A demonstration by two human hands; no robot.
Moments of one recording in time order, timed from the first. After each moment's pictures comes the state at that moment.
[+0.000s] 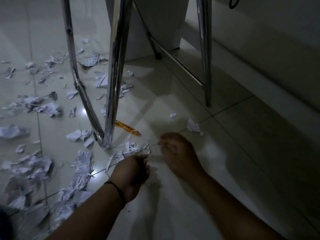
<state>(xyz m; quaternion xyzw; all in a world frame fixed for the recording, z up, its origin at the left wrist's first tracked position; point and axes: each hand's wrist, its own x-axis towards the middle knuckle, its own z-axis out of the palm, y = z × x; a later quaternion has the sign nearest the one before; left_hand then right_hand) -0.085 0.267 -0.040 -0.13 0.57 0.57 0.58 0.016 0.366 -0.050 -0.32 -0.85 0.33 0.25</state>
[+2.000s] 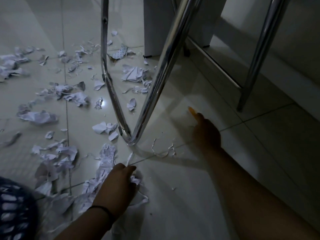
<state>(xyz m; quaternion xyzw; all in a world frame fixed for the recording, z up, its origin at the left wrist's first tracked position) -0.139 0.184 -0.090 0.40 0.88 0.18 0.20 -0.043 0.454 -0.118 -0.49 -0.86 0.13 0.10</state>
